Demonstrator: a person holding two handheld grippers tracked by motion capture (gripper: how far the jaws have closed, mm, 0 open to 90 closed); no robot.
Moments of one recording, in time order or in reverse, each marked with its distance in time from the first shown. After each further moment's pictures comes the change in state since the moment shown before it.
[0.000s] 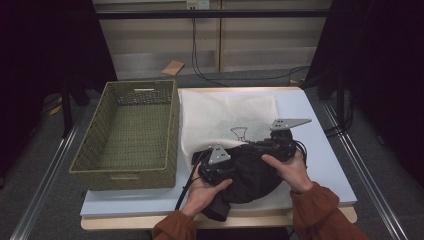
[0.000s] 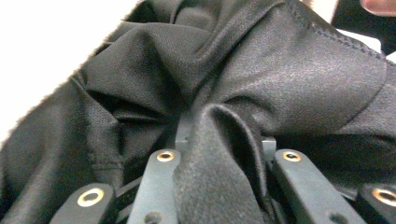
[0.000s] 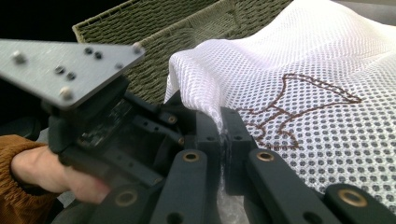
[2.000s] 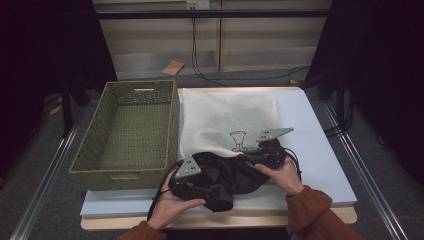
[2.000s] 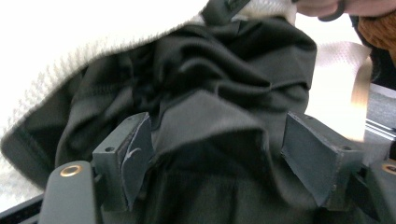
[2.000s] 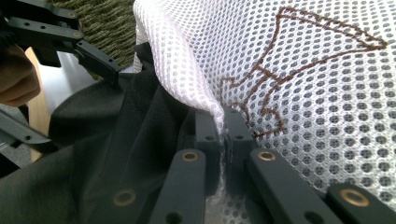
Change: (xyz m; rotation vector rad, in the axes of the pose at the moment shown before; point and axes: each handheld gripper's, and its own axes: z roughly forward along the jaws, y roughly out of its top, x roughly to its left) left arm 0.016 -0.043 -0.067 0.067 -0.030 0.029; right arm -0.012 -0.031 0.034 0.143 -0.061 -0.061
